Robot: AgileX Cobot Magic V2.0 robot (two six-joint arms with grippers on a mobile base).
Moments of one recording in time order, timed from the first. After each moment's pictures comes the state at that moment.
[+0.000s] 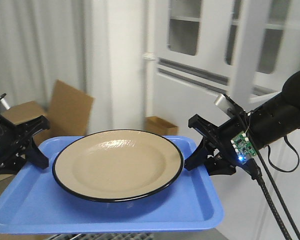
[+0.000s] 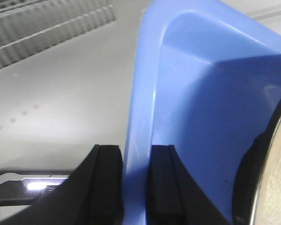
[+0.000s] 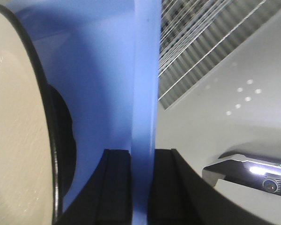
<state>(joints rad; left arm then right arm) -0.03 1.66 -1.67 -0.47 1.26 -0.22 0.17 1.79 -1.72 0.69 1.25 0.14</state>
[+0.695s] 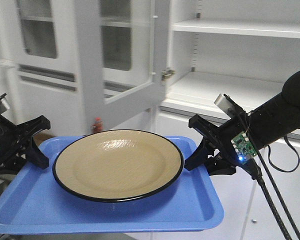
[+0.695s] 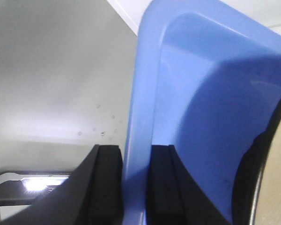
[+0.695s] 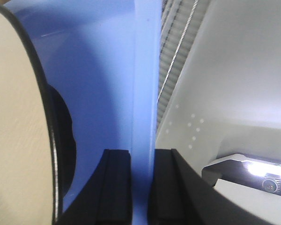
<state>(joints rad) -0.03 1.66 -1.67 -0.47 1.26 -0.22 0.17 1.79 -1.72 0.69 1.25 0.14</state>
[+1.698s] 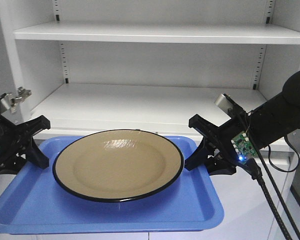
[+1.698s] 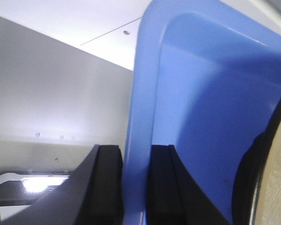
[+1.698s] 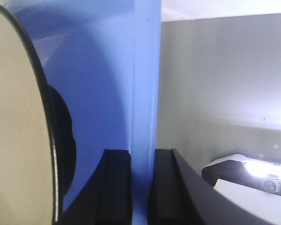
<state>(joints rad) -0.03 1.66 -1.67 -0.47 1.26 -0.22 0.17 1.79 -1.72 0.69 1.25 0.14</state>
